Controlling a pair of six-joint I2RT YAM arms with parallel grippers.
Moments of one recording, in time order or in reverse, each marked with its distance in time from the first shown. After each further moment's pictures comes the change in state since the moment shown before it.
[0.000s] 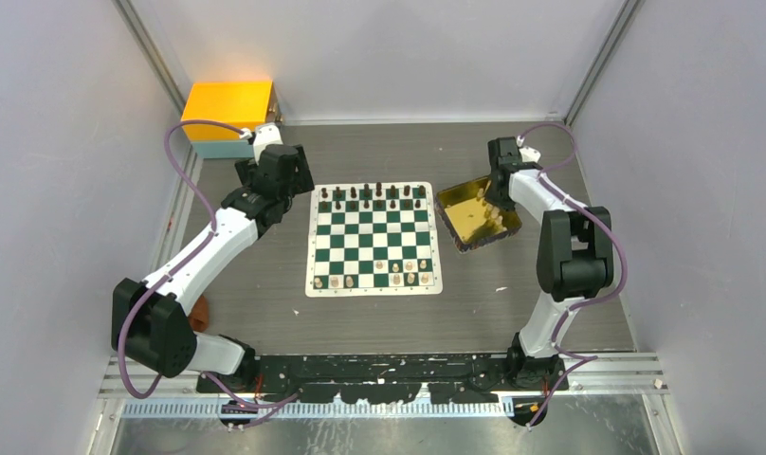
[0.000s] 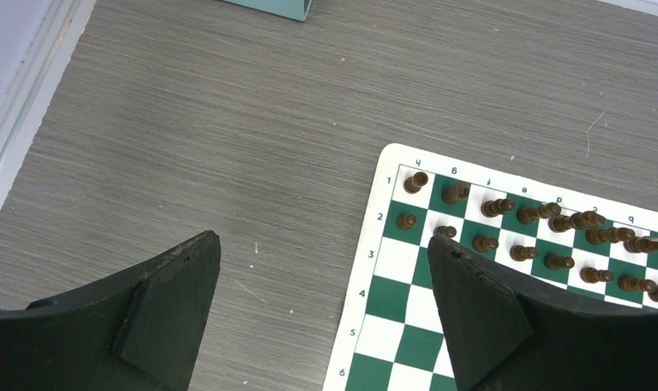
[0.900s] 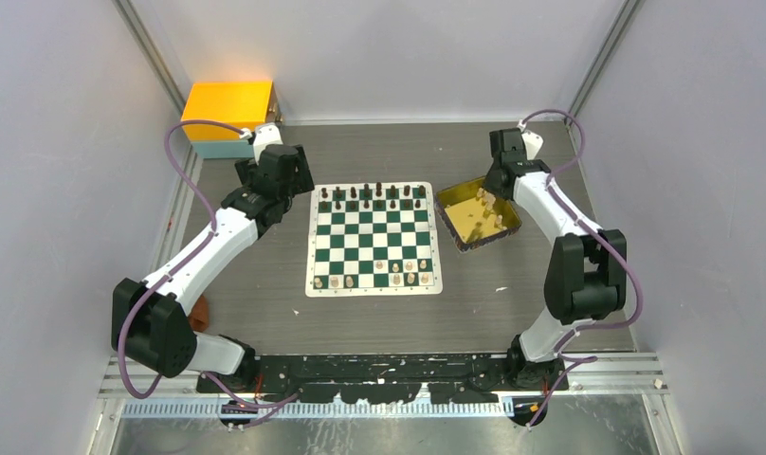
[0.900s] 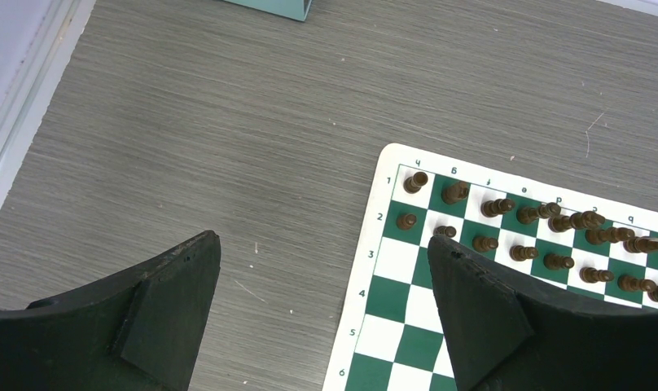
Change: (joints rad) left arm 0.000 0.000 0.000 0.000 0.000 -0.001; right arm 0.032 -0.142 0.000 0.024 -0.040 -0.004
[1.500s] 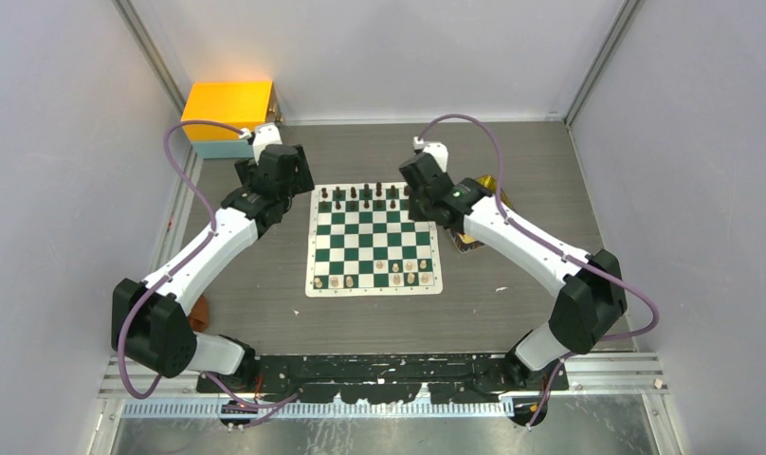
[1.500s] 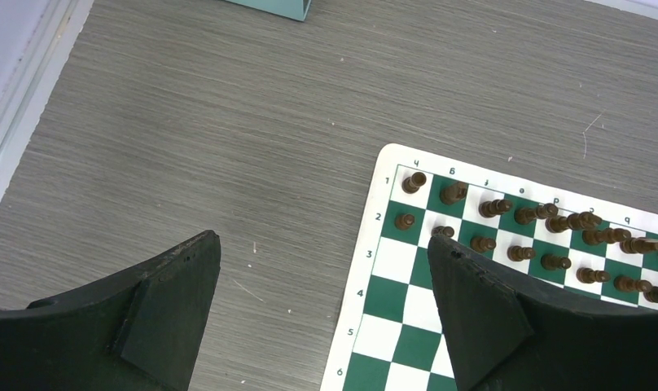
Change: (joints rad) left arm 0.000 -0.001 0.000 0.000 0.000 -0.010; right arm 0.535 -0.137 0.046 -0.150 0.042 -0.048
